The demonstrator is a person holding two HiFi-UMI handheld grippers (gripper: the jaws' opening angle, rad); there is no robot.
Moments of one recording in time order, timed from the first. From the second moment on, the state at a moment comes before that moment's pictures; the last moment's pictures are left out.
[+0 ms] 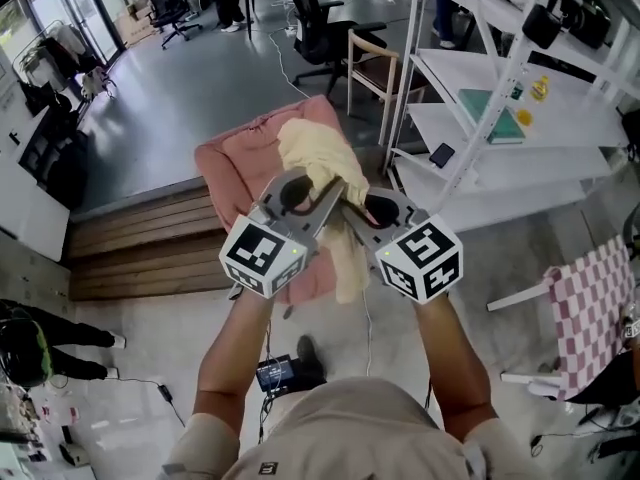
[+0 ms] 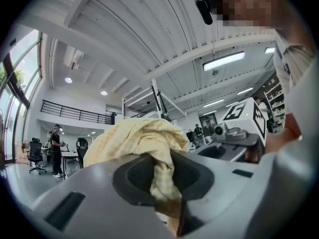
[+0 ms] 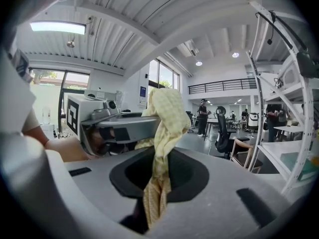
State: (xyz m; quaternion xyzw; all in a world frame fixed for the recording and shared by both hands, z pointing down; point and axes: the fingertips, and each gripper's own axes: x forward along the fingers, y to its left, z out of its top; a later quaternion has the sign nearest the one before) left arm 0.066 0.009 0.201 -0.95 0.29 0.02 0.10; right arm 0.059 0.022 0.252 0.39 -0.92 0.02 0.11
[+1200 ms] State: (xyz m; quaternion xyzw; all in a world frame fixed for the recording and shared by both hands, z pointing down) left arm -0.011 -0.159 0.188 -0.97 0.21 0.05 0.11; right arm -0.015 -0.150 0.239 0.47 -0.88 0.00 0.13
